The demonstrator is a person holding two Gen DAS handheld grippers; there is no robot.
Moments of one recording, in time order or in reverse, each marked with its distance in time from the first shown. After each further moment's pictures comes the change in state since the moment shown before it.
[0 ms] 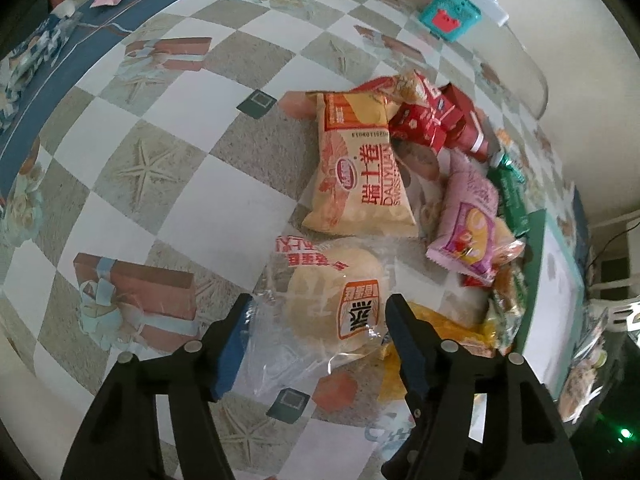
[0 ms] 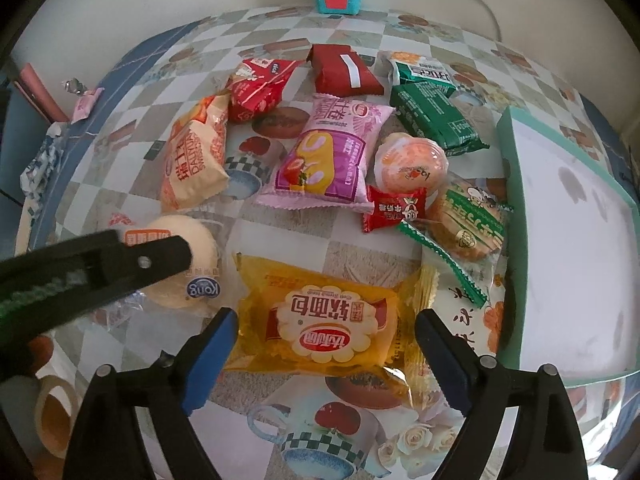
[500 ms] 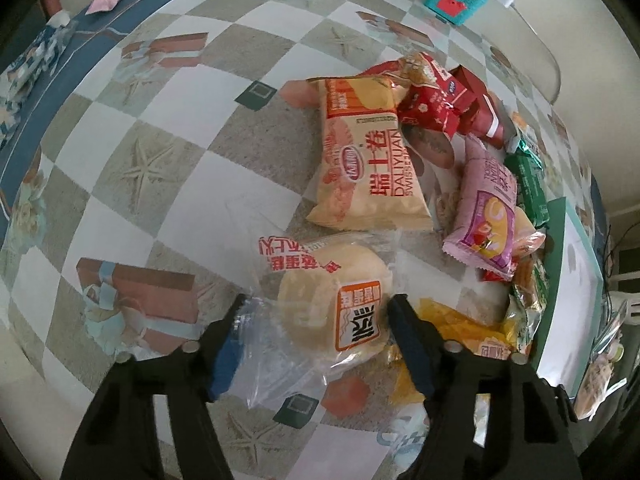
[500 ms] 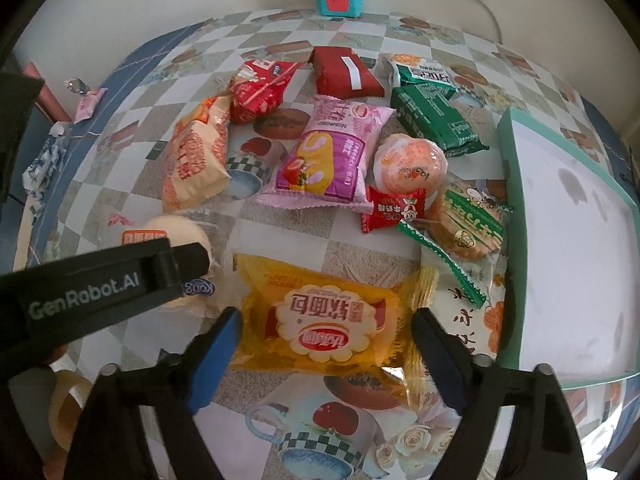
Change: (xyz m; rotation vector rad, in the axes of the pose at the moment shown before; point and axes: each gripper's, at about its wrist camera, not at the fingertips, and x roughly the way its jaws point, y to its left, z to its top) left arm 0.019 -0.016 0.009 0.013 0.022 0.059; right arm -0.003 -0.002 -0.001 -0.002 -0.010 0.017
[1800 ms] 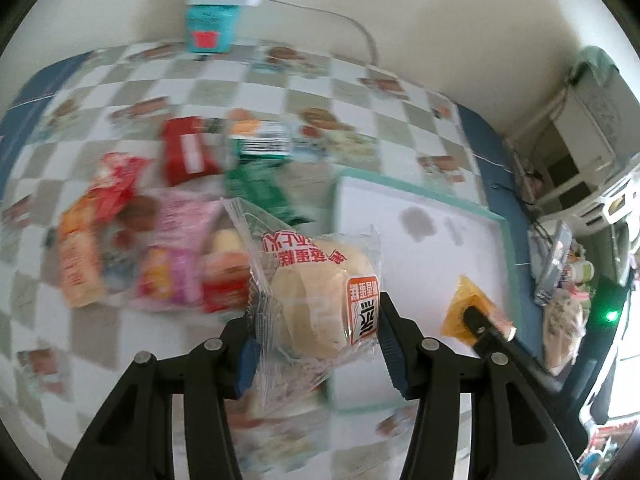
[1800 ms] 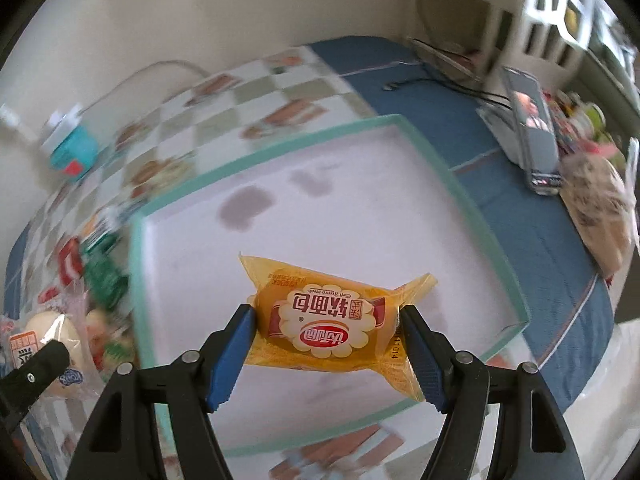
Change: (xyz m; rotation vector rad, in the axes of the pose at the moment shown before) left arm -0.037 -0.208 -0.027 0.388 -0.092 -0.184; right arm -0.066 -0.267 -0.018 0.637 -0.107 -0.244
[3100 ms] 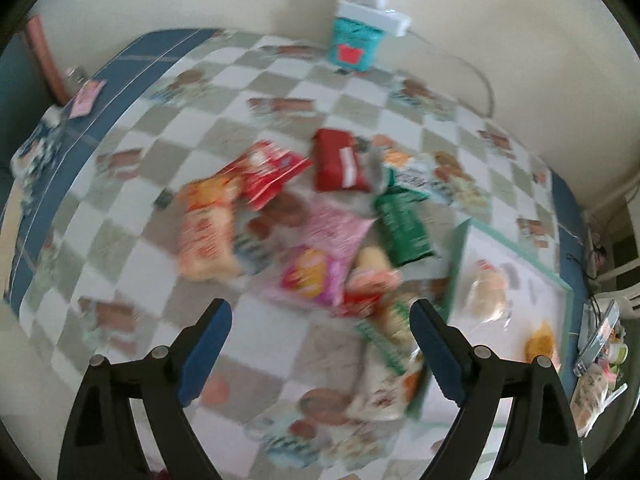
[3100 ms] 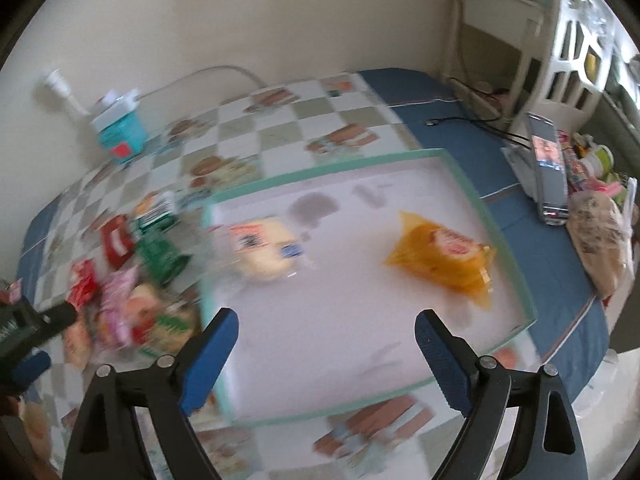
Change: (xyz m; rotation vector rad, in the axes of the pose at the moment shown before) left arm -0.046 0.088 -0.013 -0.274 -0.065 0.268; right arm -0.048 0.058 -0.034 -0.133 -0.079 0.058
